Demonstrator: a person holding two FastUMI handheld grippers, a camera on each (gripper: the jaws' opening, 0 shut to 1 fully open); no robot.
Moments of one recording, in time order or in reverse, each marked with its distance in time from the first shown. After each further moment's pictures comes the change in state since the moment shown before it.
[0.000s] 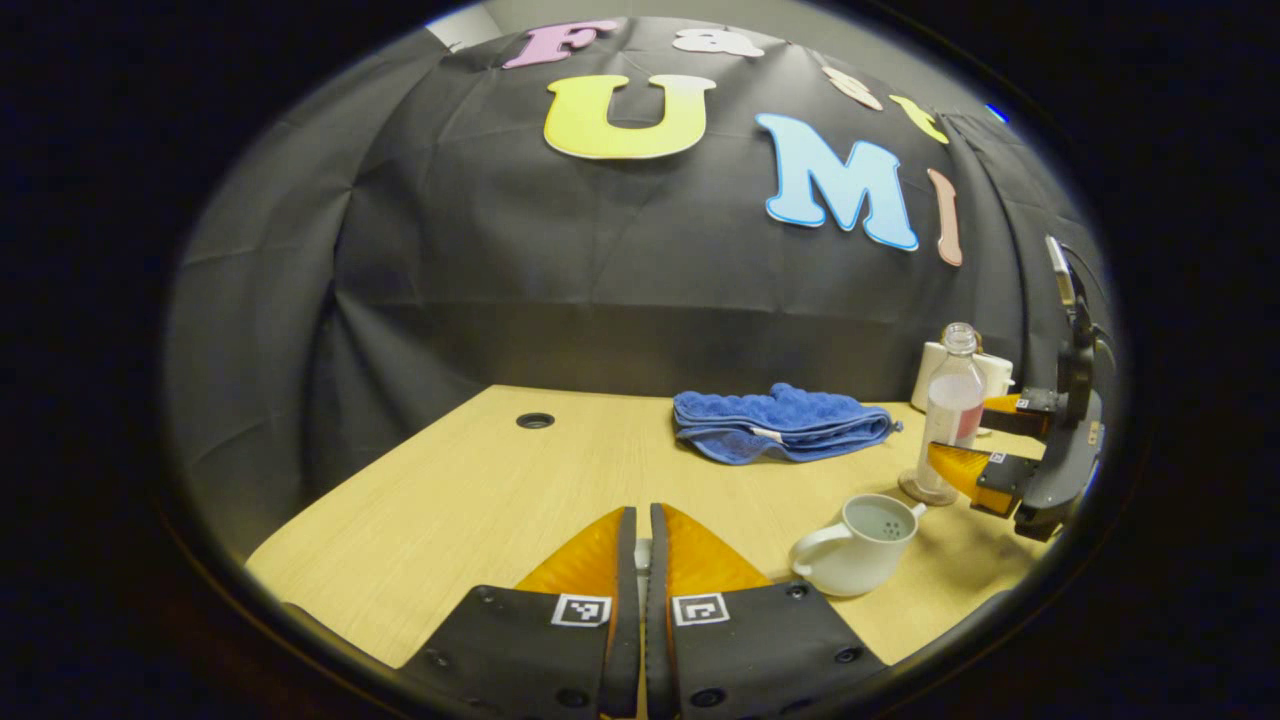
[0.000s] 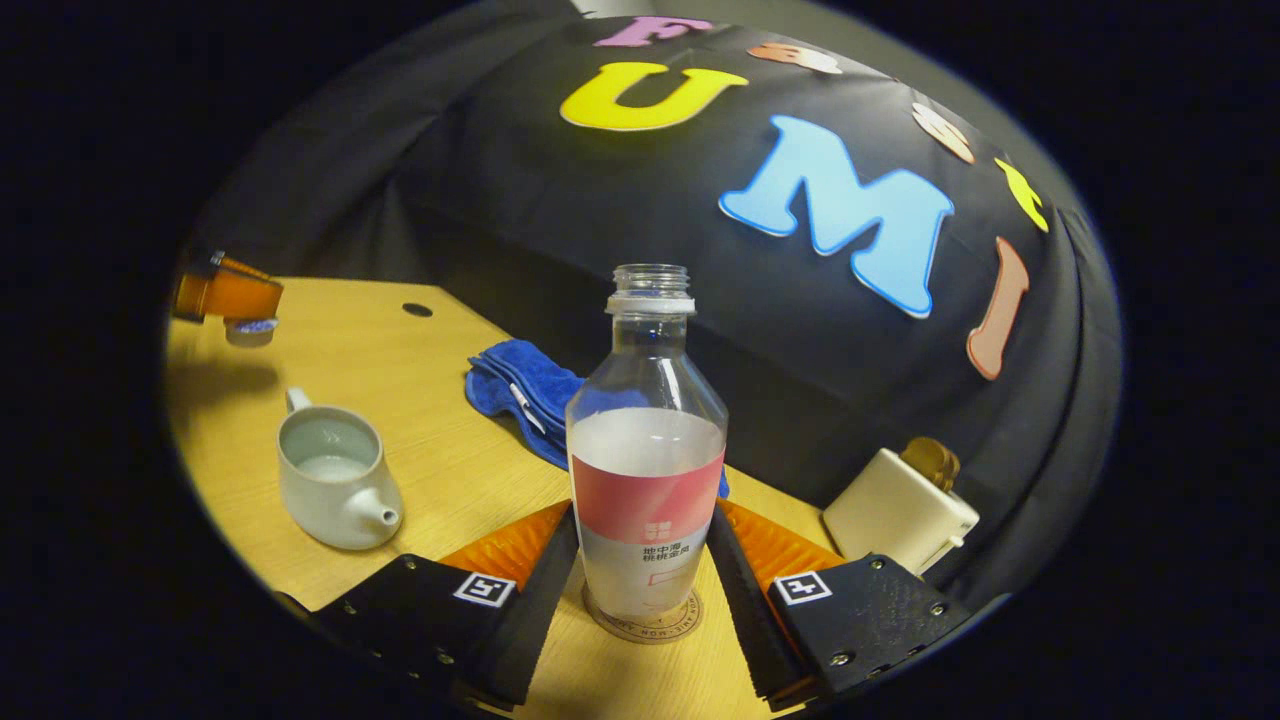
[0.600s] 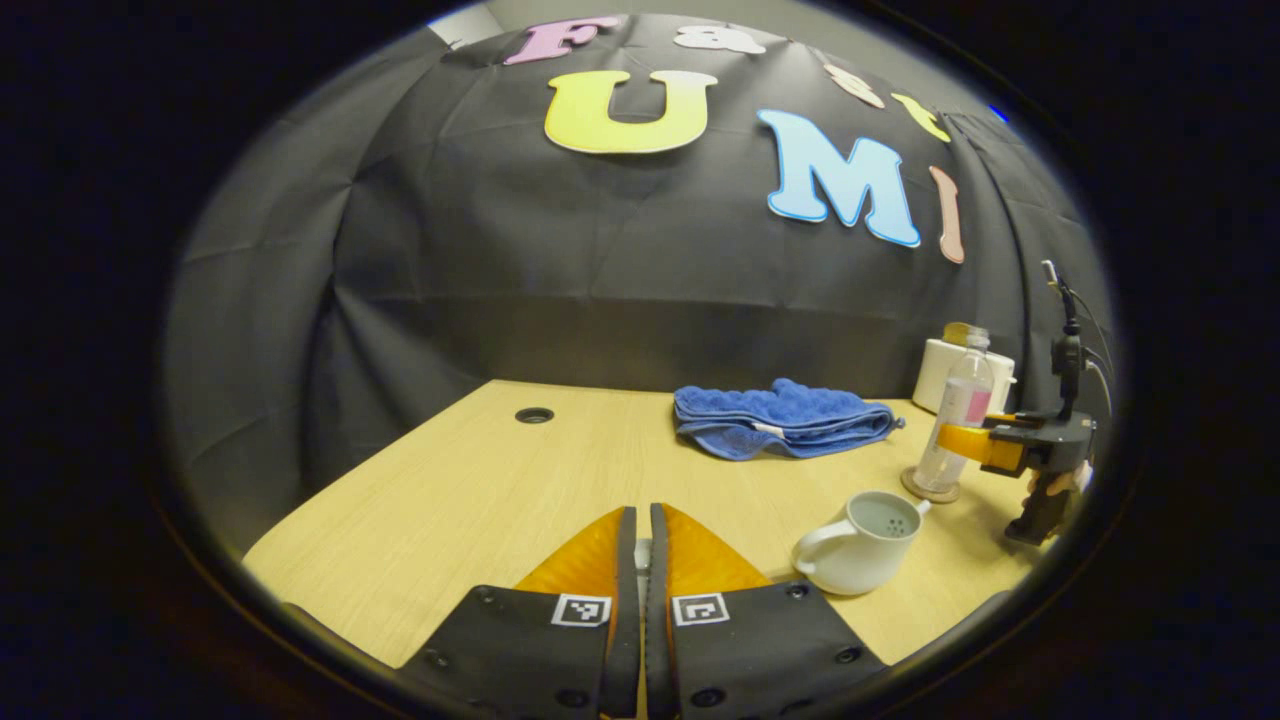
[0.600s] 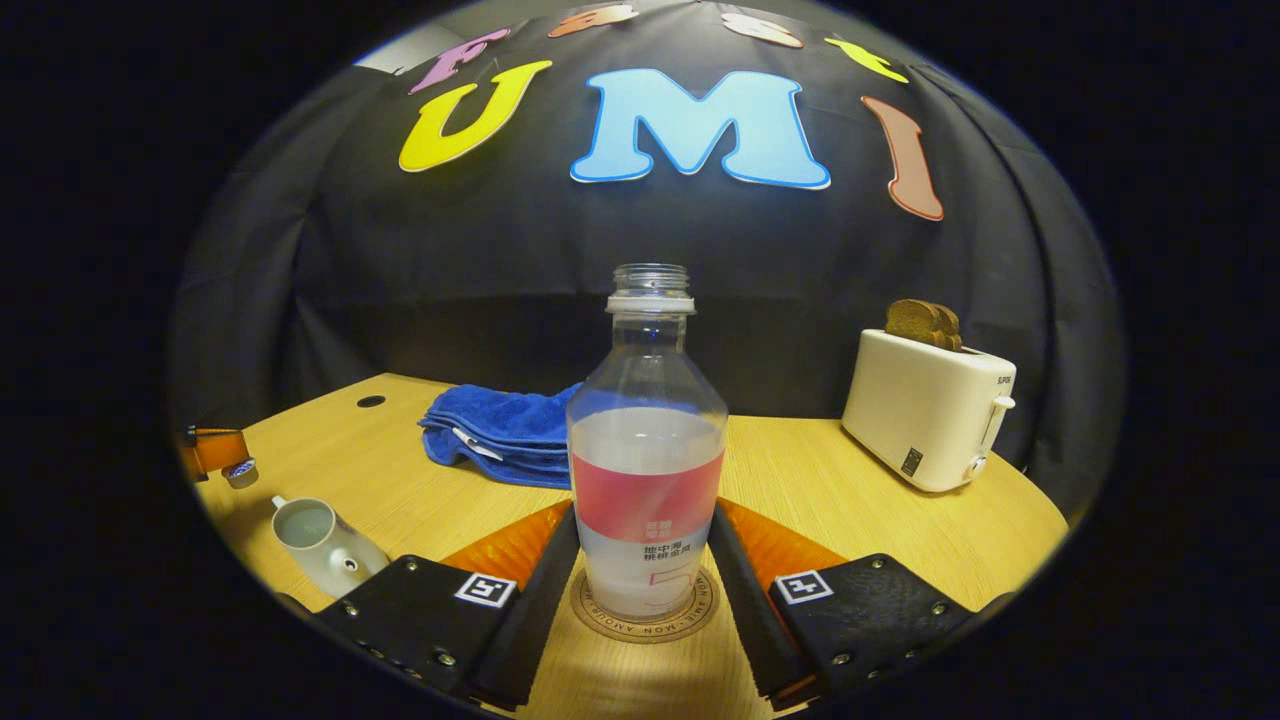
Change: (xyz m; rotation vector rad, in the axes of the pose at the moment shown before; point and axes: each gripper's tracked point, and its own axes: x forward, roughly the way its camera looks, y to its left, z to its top) left arm 0.004 0.000 -0.006 -0.001 0.017 0.001; right arm 0.018 -0.032 -0.026 0.355 0.031 -0.027
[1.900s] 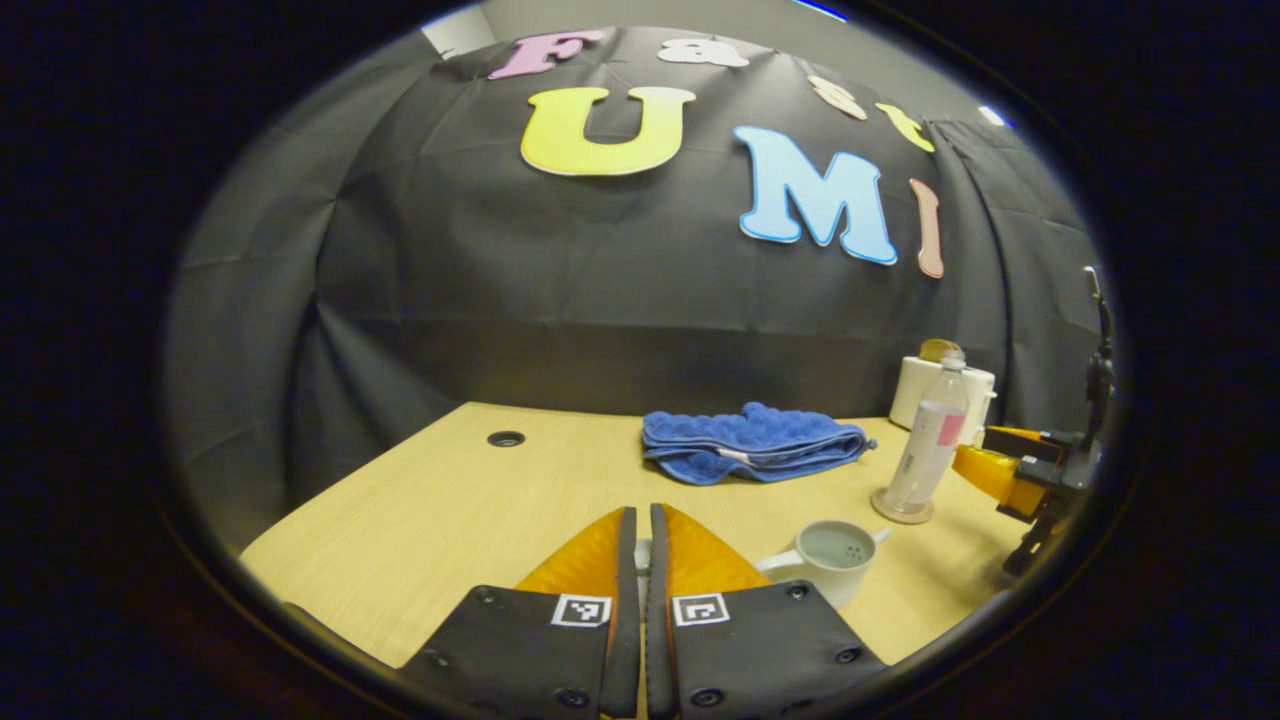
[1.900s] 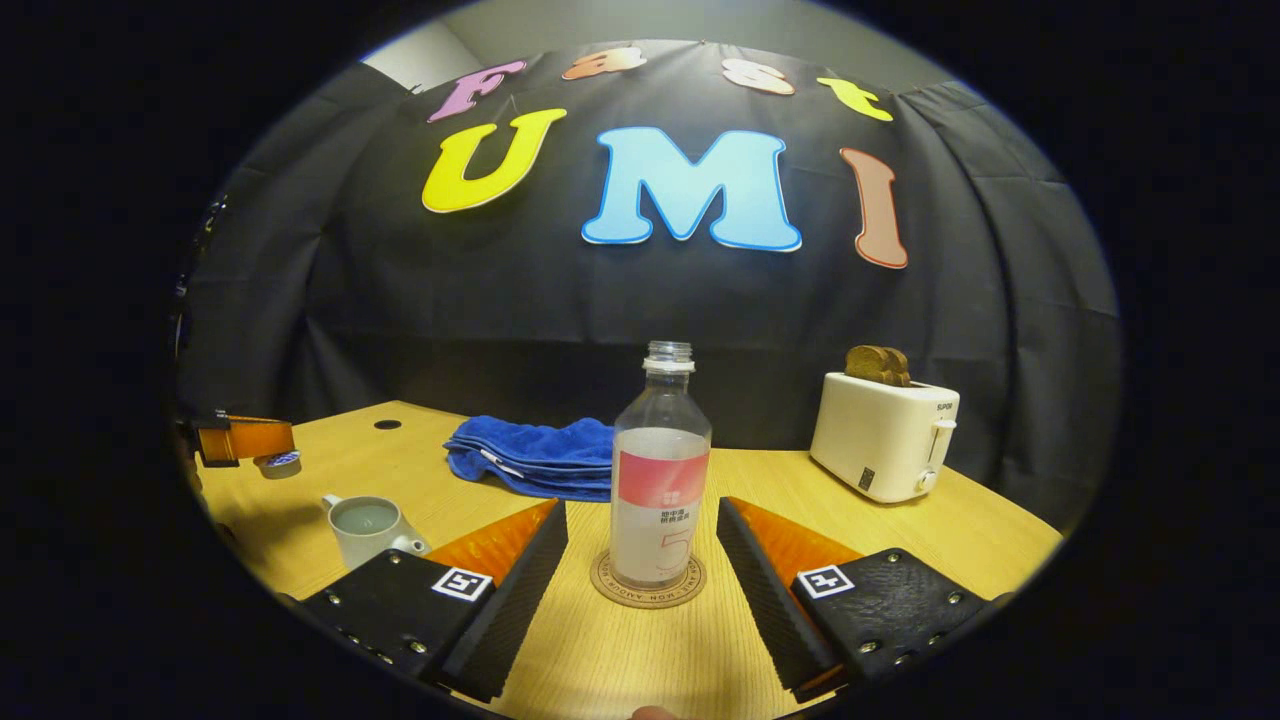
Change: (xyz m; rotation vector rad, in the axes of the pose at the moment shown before) left arm -0.005 -0.044 0.029 0.004 -0.074 -0.068; right arm -0.081 0.011 0.017 -0.014 -0.163 -0.047
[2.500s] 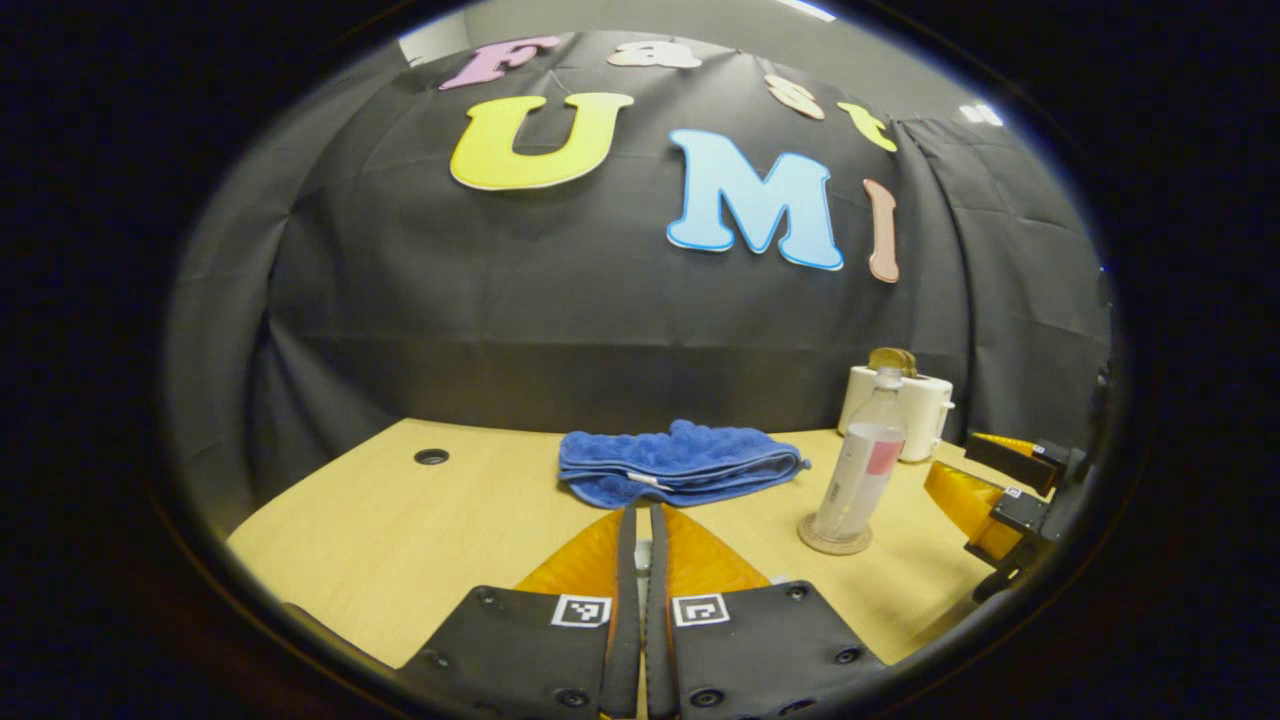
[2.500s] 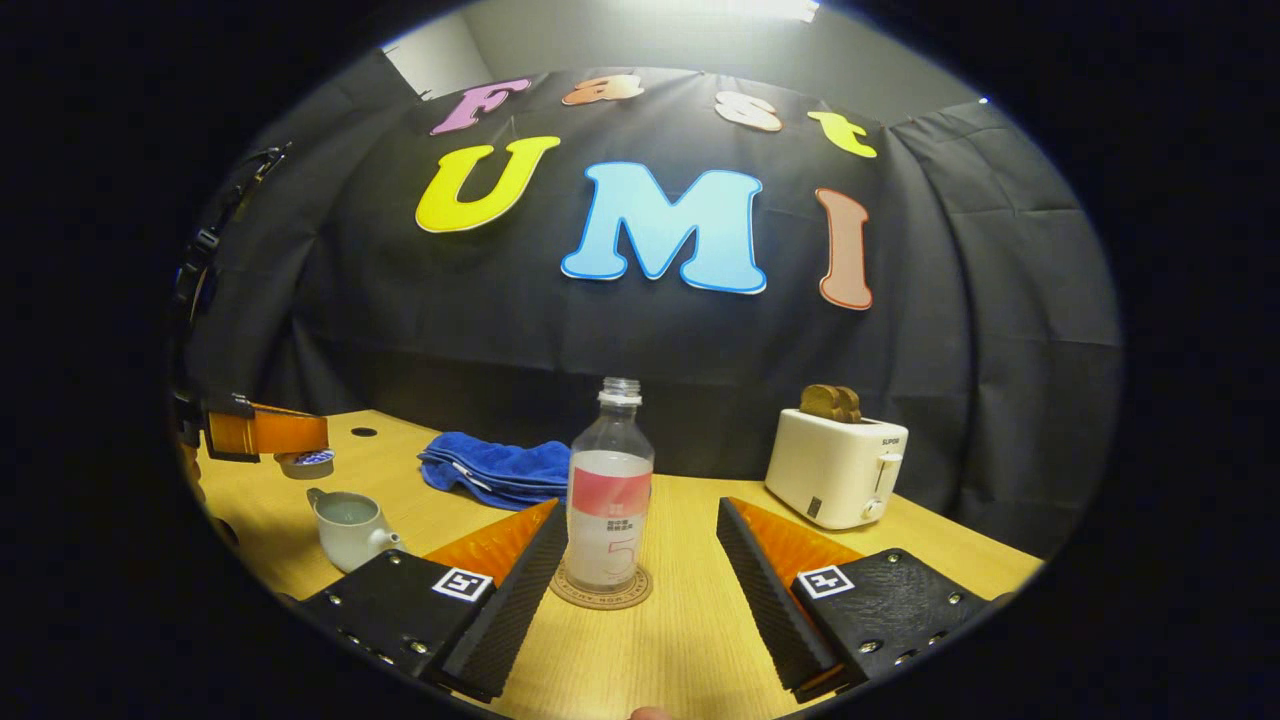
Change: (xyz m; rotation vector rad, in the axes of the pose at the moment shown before) left arm 0.016 -0.088 0.016 0.022 -0.016 -0.097; right arm -0.026 -0.033 0.018 -0.059 -0.094 -0.090
